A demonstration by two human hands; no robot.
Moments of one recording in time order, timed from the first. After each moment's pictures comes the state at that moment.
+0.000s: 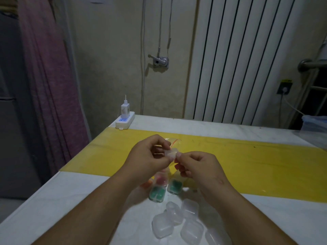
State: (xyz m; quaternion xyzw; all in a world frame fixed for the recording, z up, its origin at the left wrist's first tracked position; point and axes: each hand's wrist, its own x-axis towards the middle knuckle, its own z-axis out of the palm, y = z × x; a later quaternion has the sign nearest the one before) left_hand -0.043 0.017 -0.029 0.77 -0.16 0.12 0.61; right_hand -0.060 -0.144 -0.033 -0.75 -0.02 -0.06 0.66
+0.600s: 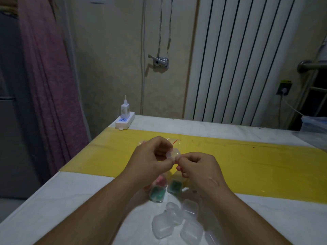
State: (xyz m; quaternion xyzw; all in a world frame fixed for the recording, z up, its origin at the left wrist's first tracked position) left_hand -0.043 0.013 -0.034 0.80 -0.19 0.16 0.55; right_hand -0.063 -0.139 -0.034 -0.79 0.00 -0.10 0.60
